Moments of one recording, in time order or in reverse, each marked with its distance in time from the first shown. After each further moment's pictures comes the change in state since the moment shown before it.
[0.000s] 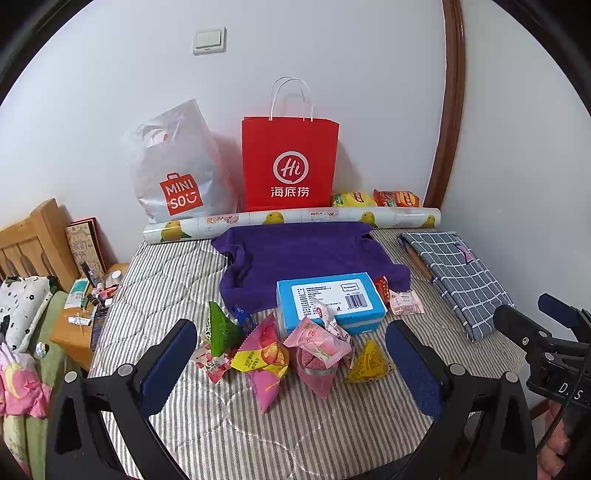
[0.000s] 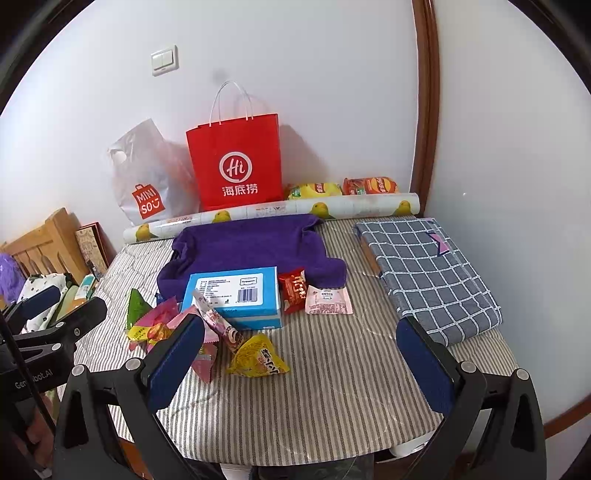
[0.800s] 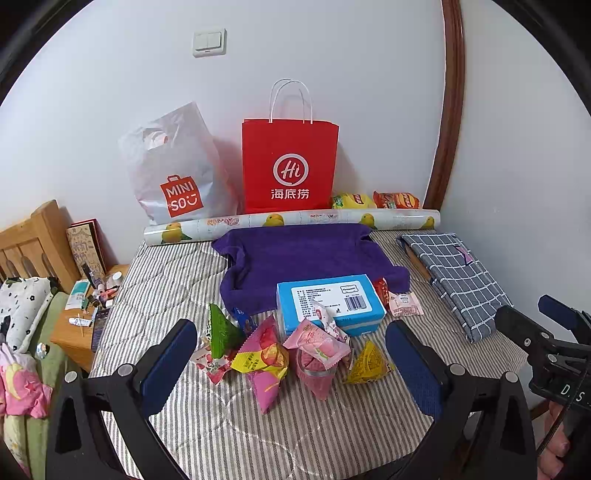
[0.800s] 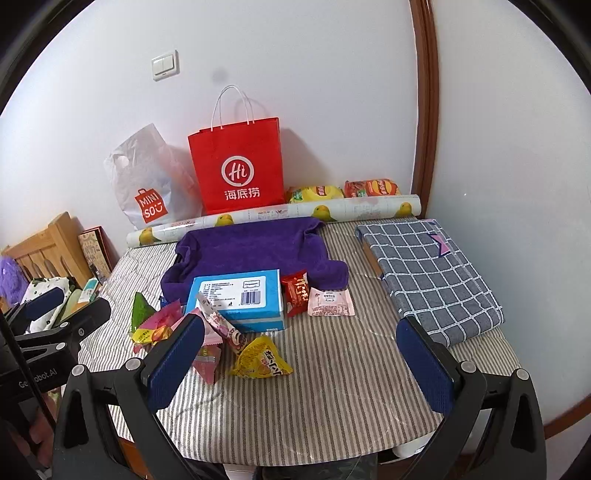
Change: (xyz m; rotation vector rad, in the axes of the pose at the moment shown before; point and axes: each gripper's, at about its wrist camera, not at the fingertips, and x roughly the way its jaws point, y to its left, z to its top) left arm 0.000 -0.001 0.000 0.000 -0.002 0.000; right arm -0.002 0.000 0.000 0.008 -0.011 0.008
